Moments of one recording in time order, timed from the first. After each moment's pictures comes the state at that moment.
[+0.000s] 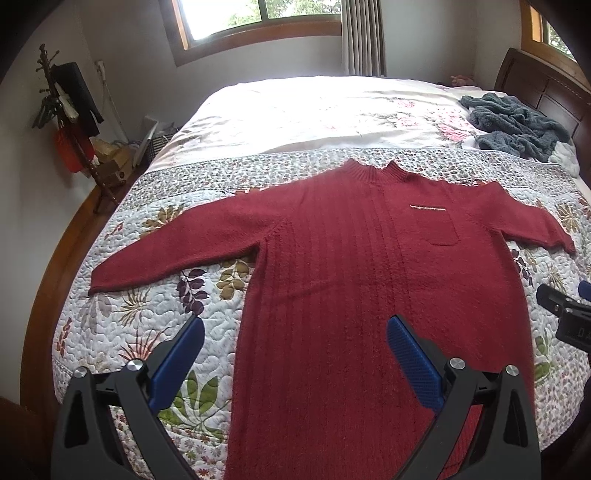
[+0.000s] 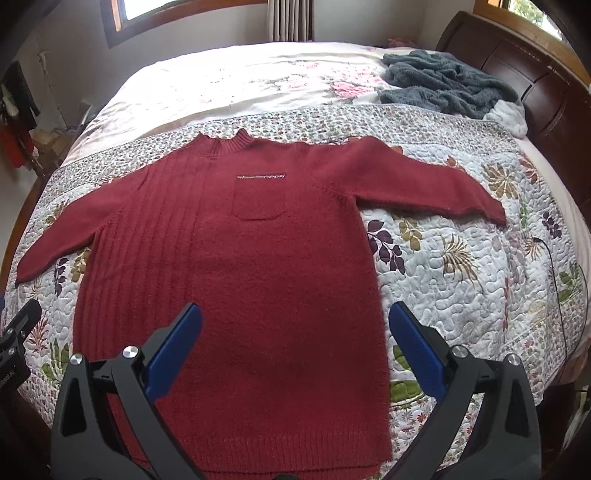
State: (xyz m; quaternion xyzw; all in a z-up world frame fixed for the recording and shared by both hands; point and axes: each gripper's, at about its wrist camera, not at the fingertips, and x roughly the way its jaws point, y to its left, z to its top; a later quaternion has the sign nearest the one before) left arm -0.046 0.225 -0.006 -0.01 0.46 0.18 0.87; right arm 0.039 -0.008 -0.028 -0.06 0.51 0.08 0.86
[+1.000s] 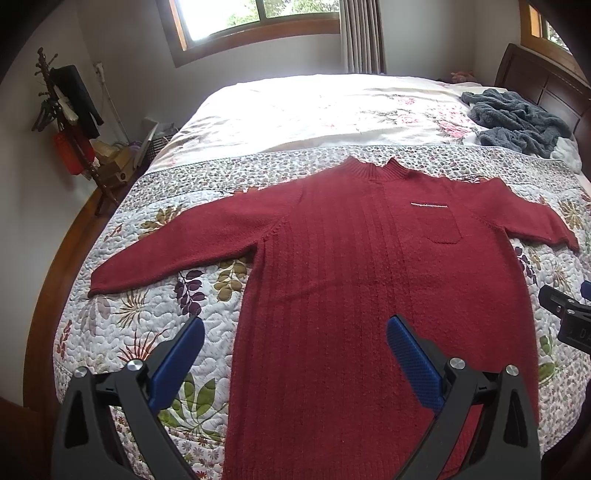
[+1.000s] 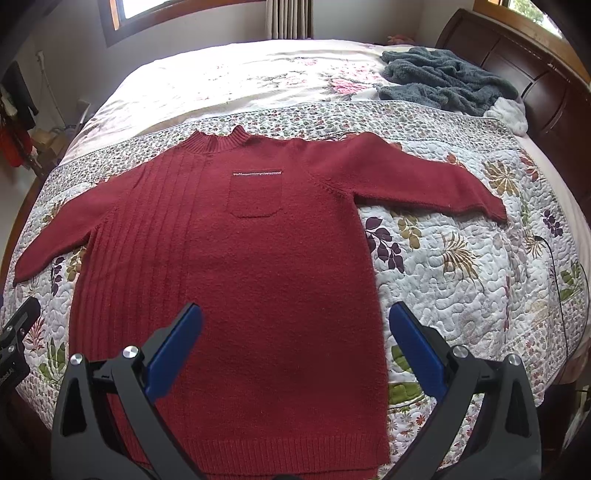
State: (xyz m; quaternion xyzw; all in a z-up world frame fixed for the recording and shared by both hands) left arm -0.043 0.222 -0.009 0.00 0.46 0.18 0.87; right arm 0.042 -0.012 -0.032 -0.06 0.51 0.08 0.86
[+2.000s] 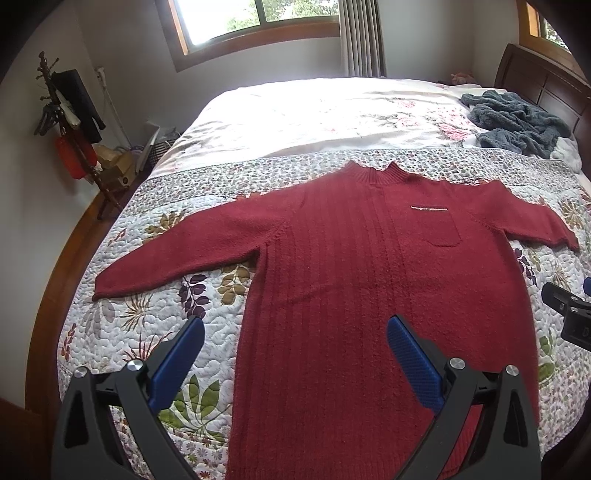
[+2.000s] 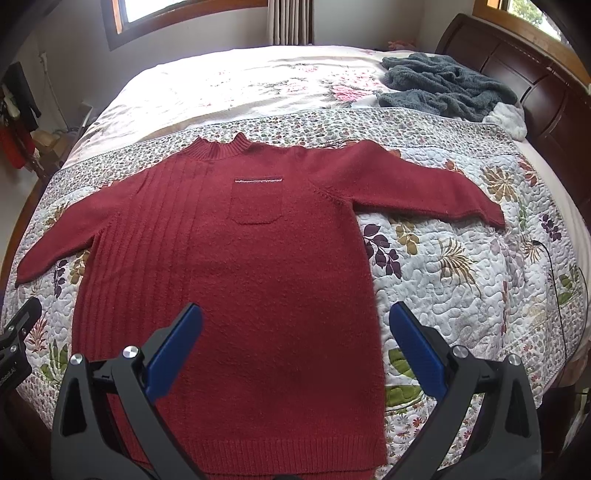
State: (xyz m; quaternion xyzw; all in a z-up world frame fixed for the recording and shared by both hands) left arm -0.043 0.220 -0.002 0.01 0.46 0.18 0.87; right arm 0.040 -0.010 -0.024 -0.06 0.50 0.08 0.86
